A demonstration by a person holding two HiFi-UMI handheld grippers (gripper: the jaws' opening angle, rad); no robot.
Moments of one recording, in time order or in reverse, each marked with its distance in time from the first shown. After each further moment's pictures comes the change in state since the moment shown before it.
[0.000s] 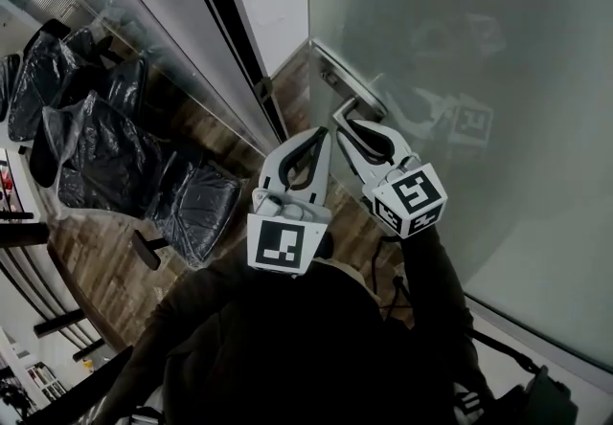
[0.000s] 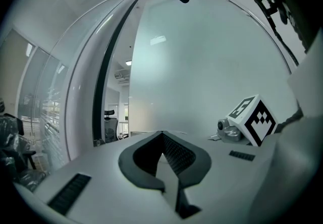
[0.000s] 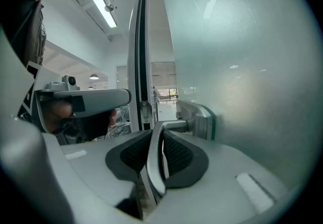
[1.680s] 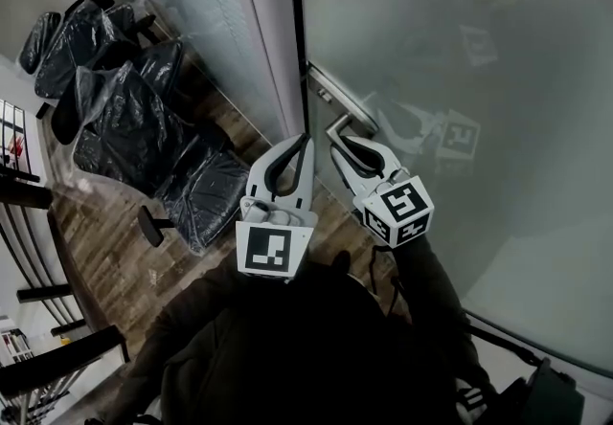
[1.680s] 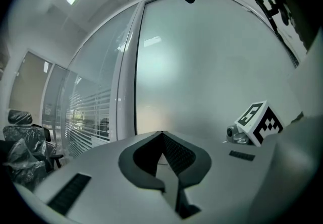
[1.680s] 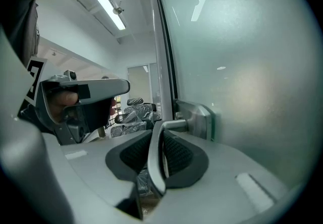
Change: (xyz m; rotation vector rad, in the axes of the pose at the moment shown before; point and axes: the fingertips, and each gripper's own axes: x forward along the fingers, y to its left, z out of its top) left arm -0.092 0.021 0.024 0.034 -0.014 0.210; right arm -0.007 0.085 -0.003 -0.006 0.006 0.127
